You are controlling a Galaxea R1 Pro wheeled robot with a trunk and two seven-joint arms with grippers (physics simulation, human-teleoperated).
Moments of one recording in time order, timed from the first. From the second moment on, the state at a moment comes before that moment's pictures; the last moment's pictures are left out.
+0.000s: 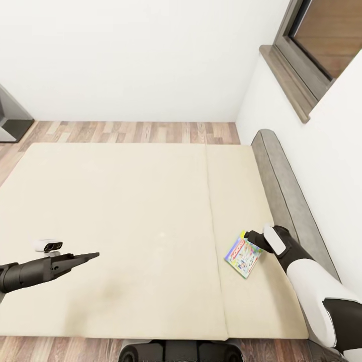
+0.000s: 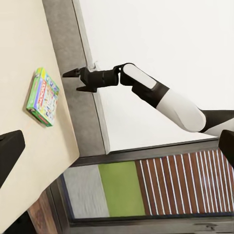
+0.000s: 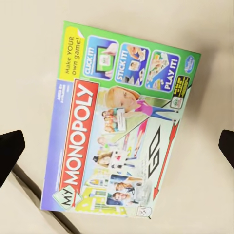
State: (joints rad) left arm -0.37 0.46 0.25 -1.35 0.39 0.92 -1.57; right arm -0.97 -0.15 -0.04 -0.49 -0.59 0.61 -0.32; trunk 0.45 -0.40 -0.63
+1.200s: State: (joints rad) left arm -0.37 0.46 0.25 -1.35 0.38 0.92 -1.57; right arm -0.97 -0.15 -0.04 -0.49 -0.59 0.61 -0.32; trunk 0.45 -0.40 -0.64
